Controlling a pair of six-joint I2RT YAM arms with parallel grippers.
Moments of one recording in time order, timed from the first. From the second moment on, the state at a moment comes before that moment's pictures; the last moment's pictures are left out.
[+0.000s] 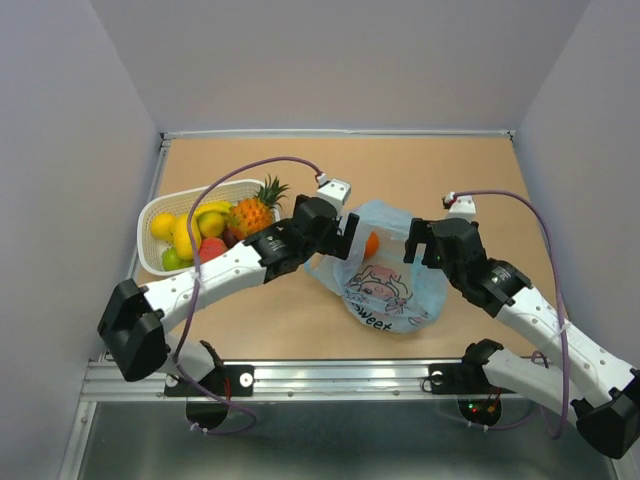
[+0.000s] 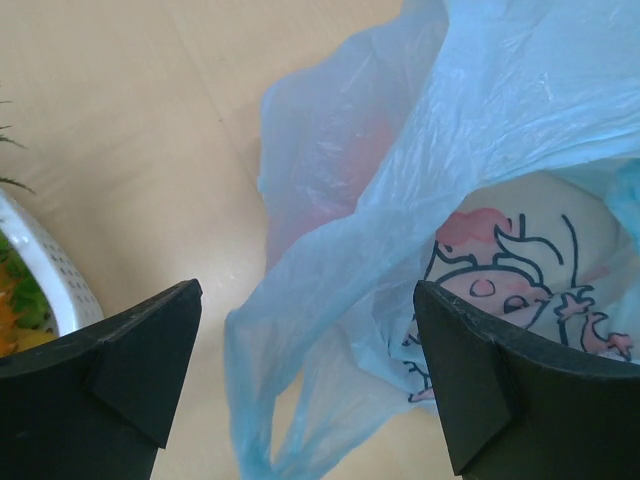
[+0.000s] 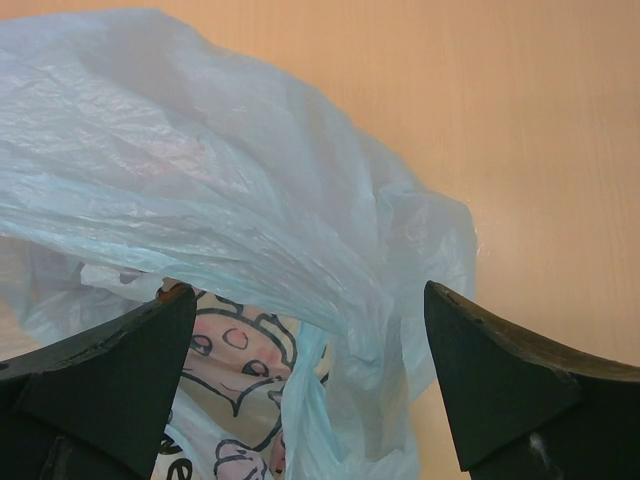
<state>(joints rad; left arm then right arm) -0.89 1.35 1.07 -0.31 -0.31 -0.28 0.61 0.88 0.78 -0.50 0.47 0.45</state>
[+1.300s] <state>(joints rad) -1.08 1.55 1.35 -0.35 -0.64 -0.17 0.61 0.86 0.57 -0.45 0.48 0.65</state>
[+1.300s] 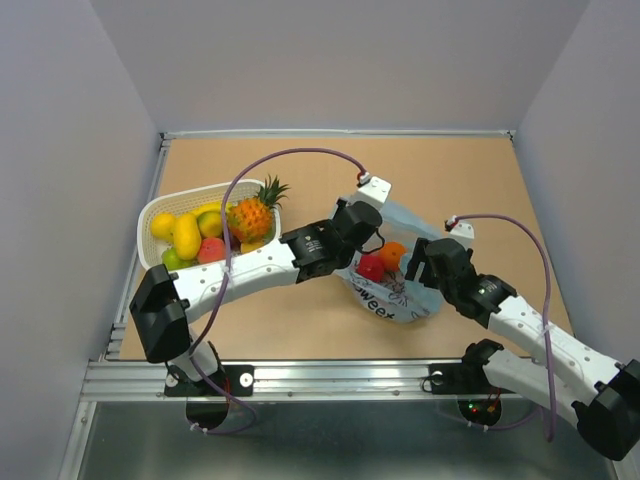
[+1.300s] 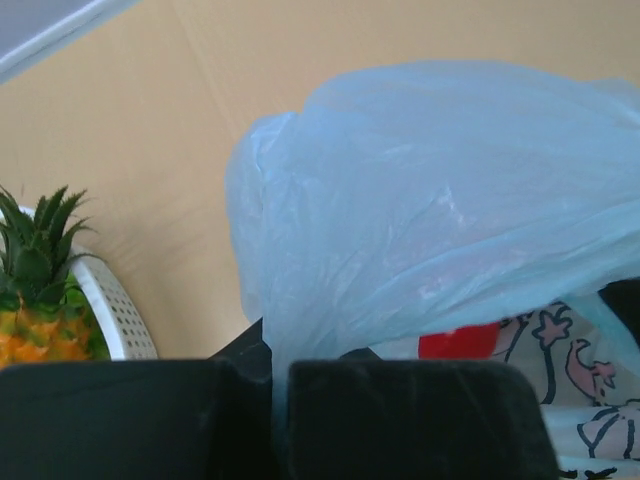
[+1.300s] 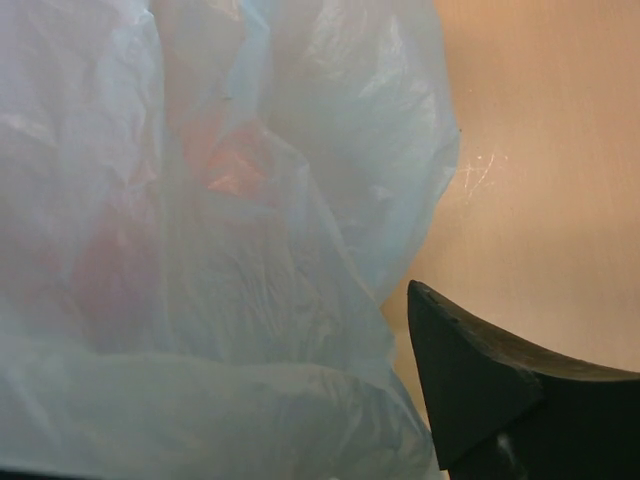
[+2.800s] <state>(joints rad) -1.26 1.63 1.19 -0.34 -0.65 -0.58 0.61 0.88 0.53 -0.43 0.50 0.68</state>
